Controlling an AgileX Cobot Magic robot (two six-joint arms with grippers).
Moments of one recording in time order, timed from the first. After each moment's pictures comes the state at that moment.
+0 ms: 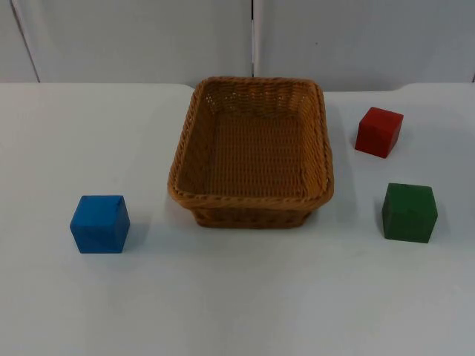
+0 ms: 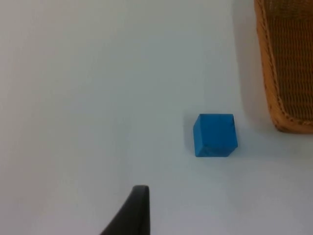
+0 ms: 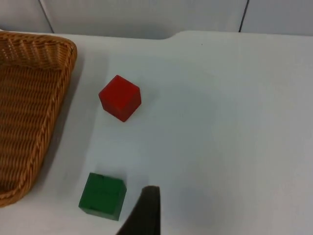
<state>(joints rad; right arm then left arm) 0.07 1.04 -1.05 0.01 0.78 -0.03 -0.01 0.73 -0.76 -0.14 0.88 0.00</state>
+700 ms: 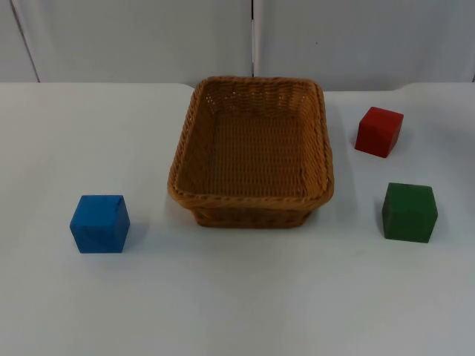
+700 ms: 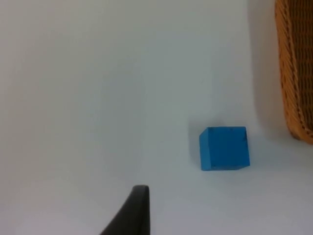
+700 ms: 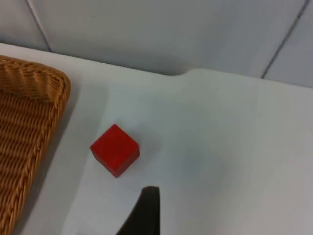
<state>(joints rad) 0.07 1.57 -1.50 0.08 0.77 -0.21 -0.01 1.10 -0.94 -0.16 0.83 0.04</state>
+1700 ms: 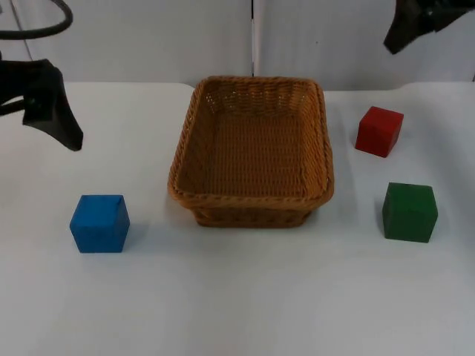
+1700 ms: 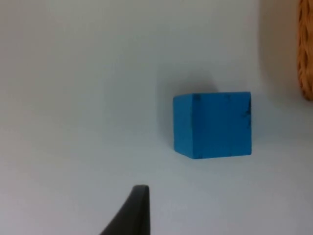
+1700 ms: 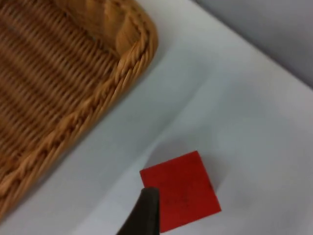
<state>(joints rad) 0.15 2.34 -2.22 0.25 1.04 -0.65 -0.01 1.59 -0.96 -0.42 0.71 0.25</state>
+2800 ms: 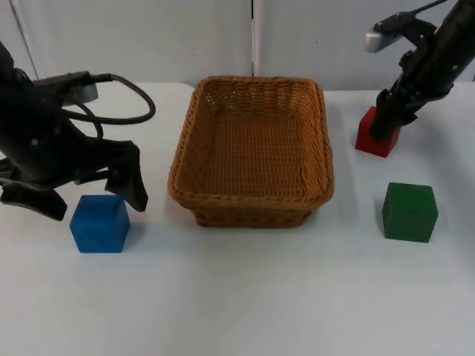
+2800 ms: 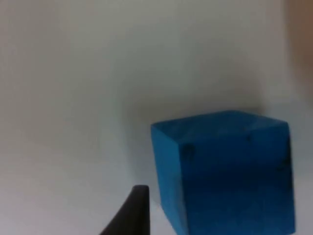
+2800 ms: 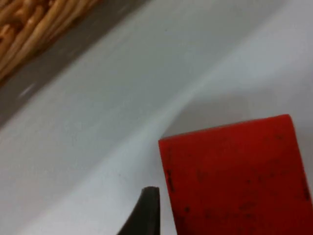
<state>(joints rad) 0.15 2.56 -2.25 0.27 1.02 -0.79 -0.12 1.94 -1.04 -0.48 0.55 0.33</state>
